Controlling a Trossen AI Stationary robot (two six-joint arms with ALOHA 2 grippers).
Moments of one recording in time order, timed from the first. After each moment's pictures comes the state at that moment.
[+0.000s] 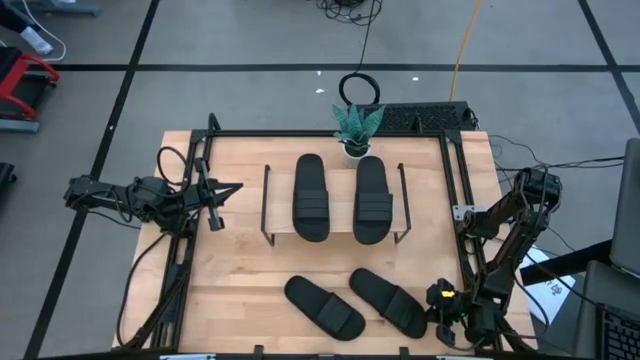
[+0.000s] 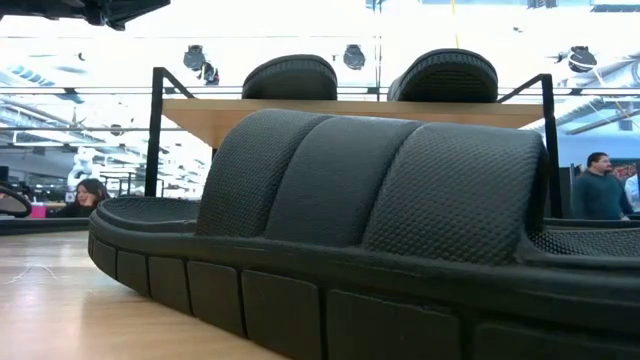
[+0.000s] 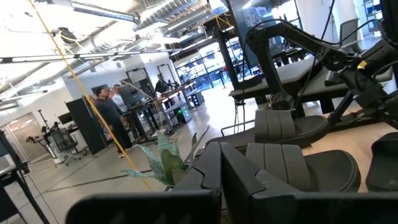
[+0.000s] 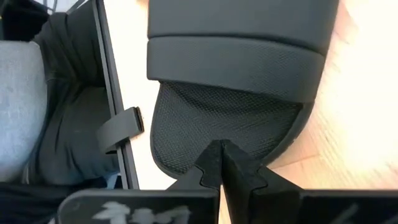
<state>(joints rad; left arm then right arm) -0.20 0.33 0.37 0.12 -0.42 0.42 1.23 1.48 0.63 -0.21 0.47 1.56</state>
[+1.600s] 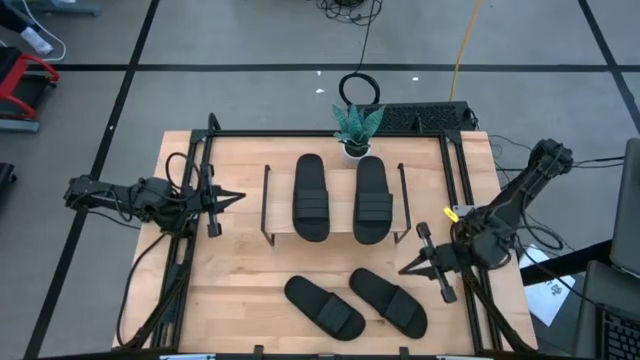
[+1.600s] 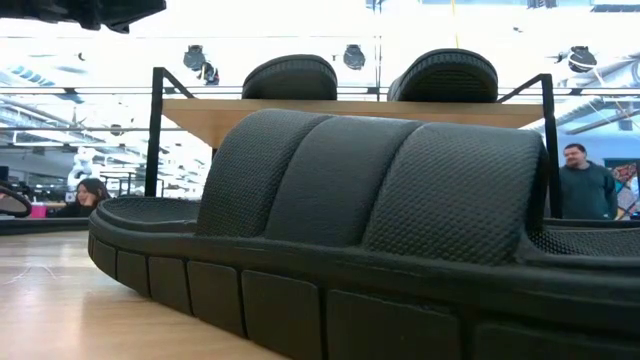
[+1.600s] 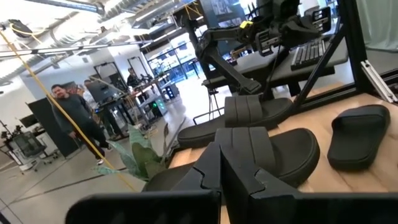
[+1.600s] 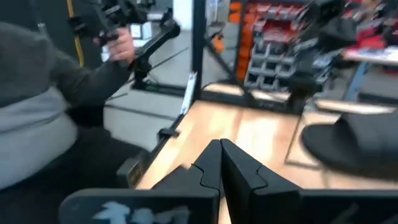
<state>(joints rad) -0.20 0.33 0.38 0.00 -0.32 0.41 0.82 0.89 0.63 0.05 0.50 0.10</state>
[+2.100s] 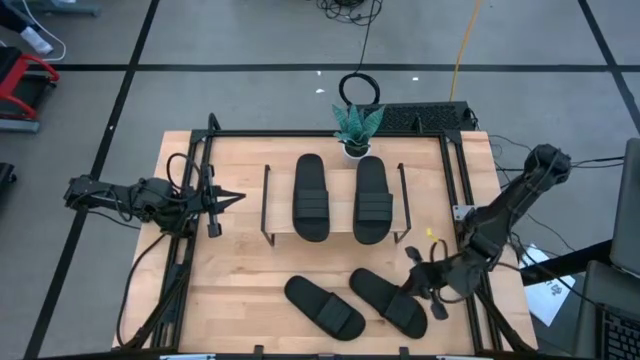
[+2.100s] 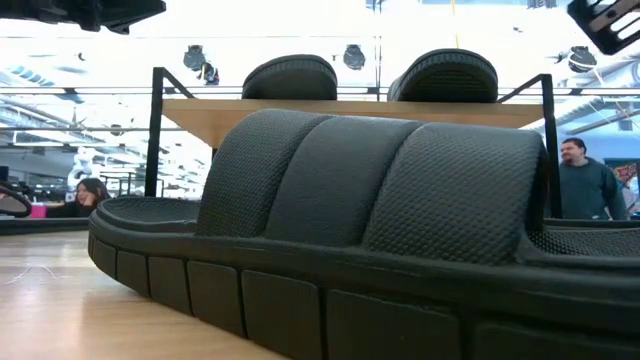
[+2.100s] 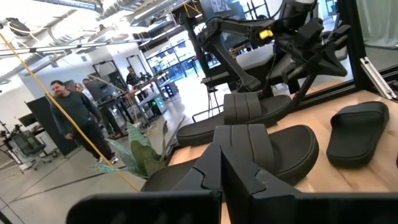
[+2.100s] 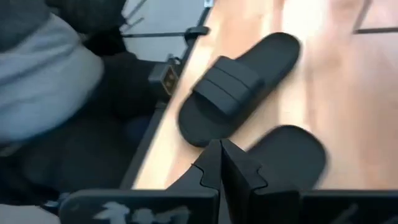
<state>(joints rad) -0.20 0.33 0.38 -0.01 -0.32 0.41 0.83 1.10 0.63 -0.10 0.33 0.51</state>
